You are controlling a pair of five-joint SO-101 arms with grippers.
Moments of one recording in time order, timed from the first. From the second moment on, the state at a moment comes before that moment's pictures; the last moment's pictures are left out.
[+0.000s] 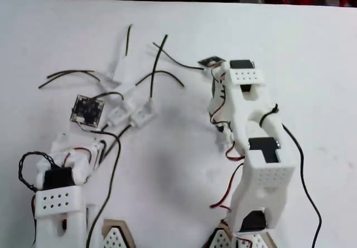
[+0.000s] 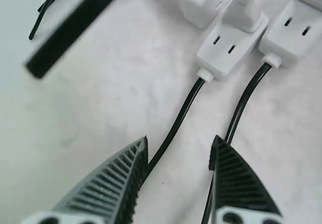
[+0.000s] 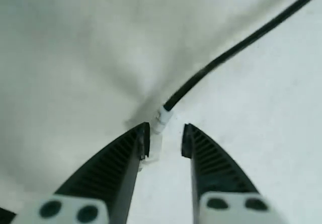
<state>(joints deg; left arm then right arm) -15.4 -66.1 80.0 49.9 -24.4 -6.4 24.5 -3.1 86.9 25.9</state>
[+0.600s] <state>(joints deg) -15.4 -66.1 80.0 49.9 -24.4 -8.7 25.5 -1.0 92.3 17.7</state>
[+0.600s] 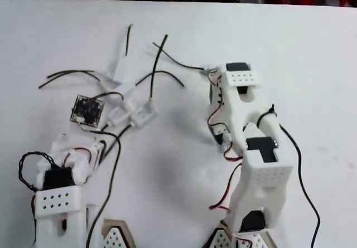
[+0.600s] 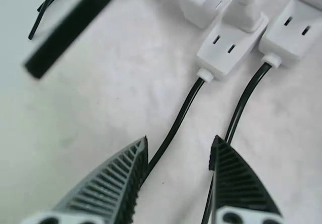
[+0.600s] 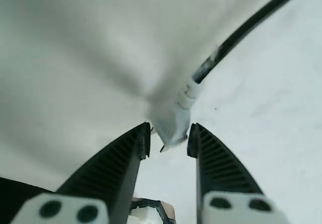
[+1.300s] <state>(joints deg) -15.4 -66.1 80.0 49.9 -24.4 -8.8 26.8 -1.0 90.9 7.0</state>
